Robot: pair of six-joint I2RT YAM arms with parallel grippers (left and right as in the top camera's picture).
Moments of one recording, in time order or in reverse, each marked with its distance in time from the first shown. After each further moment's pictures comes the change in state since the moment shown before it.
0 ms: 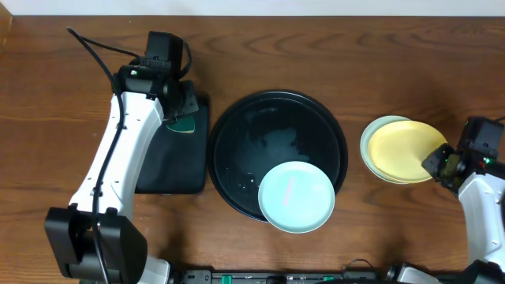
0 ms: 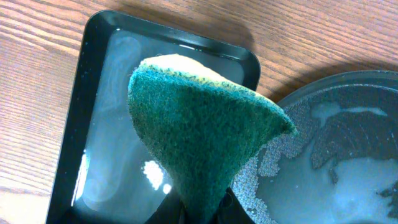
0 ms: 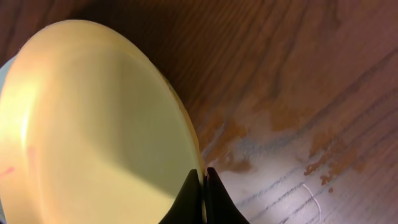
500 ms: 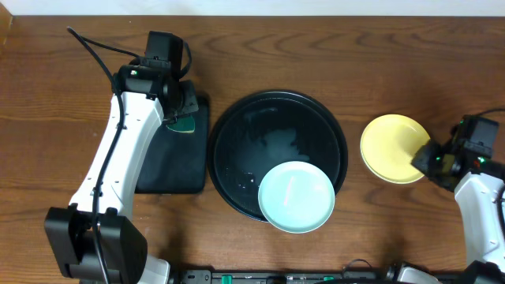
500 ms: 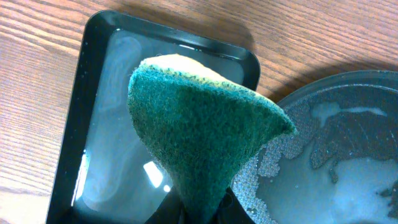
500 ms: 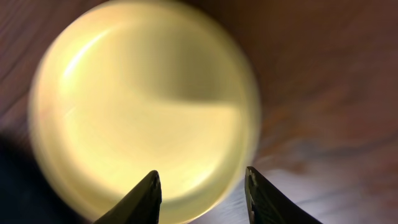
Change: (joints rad) left arm 0.000 0.000 0.000 0.000 0.000 0.000; right arm 0.045 0.000 -0.003 0.017 -0.216 -0.116
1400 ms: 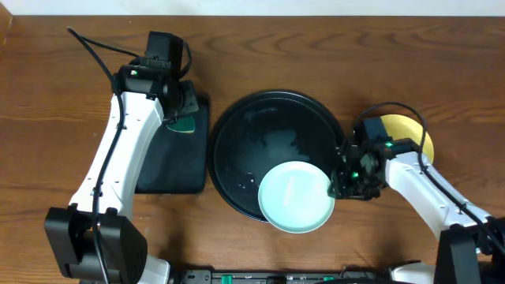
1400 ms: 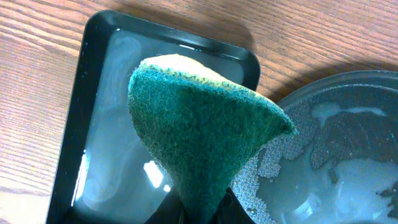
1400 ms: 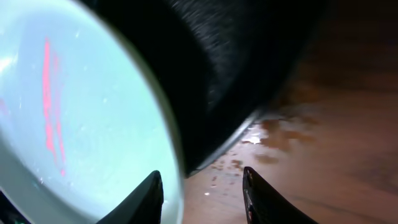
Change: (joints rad) left arm 0.000 0.000 0.000 0.000 0.000 0.000; right arm 0.579 0.191 0.000 -0.213 -0.233 -0.132
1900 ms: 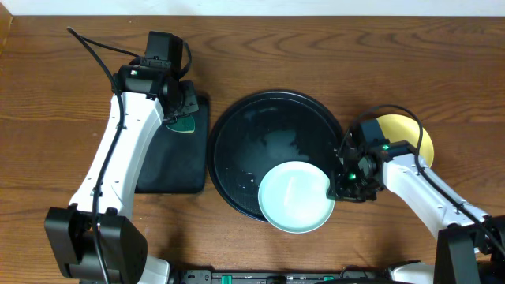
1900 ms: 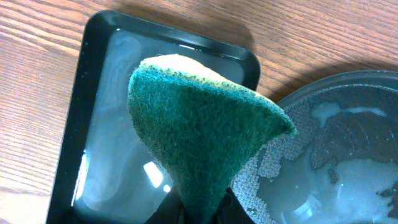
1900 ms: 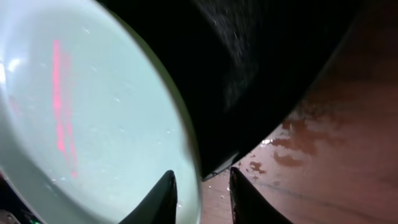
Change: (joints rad) left arm 0.000 0.000 0.000 0.000 0.000 0.000; right arm 0.010 0.001 -0.029 0.033 -0.031 0.048
